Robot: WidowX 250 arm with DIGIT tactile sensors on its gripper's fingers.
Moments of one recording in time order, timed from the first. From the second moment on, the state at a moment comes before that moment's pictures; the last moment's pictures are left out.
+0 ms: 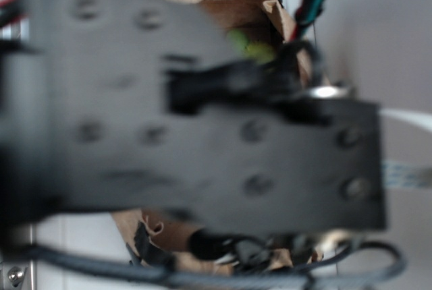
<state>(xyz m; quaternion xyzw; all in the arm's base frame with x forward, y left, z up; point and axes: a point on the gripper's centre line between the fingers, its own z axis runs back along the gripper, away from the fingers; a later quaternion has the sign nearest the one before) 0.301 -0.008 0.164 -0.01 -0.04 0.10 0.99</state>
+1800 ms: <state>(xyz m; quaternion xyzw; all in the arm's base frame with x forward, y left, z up) 0.258 0.027 0.075 0.04 -0.01 0.00 1.00</state>
